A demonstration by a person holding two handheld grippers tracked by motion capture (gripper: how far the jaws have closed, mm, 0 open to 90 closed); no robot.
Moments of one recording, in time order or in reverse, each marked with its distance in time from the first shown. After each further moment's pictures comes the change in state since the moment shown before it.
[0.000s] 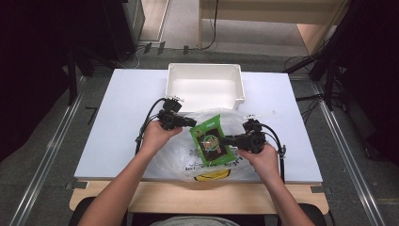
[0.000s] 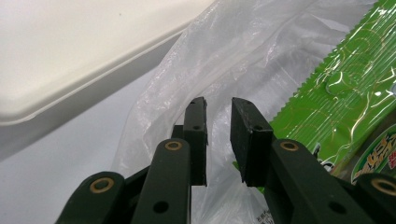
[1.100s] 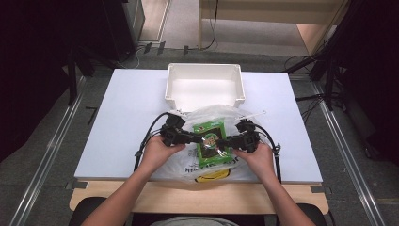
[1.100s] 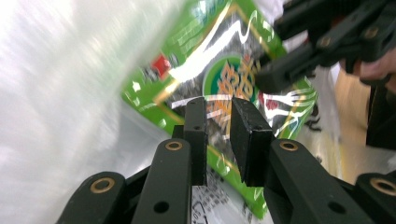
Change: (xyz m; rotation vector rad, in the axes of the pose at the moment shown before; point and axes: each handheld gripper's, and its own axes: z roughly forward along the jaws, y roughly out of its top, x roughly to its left) left arm -0.043 -0.031 -0.005 -0.013 -0.088 0.078; right arm -0.013 0.001 0.025 0.090 -0.113 -0.003
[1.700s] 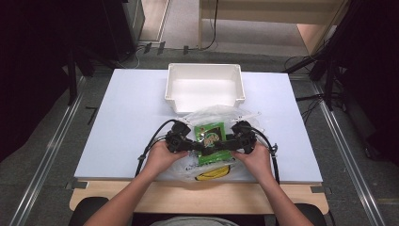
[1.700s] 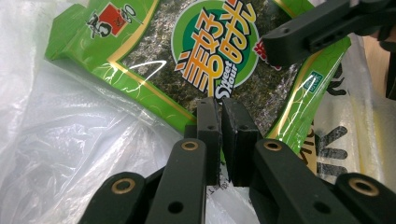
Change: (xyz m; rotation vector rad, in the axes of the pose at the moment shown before) left arm -0.002 -0.018 0.028 0.109 -0.010 0.007; right arm 0.007 0.001 0.010 -0.005 -0.098 -0.087
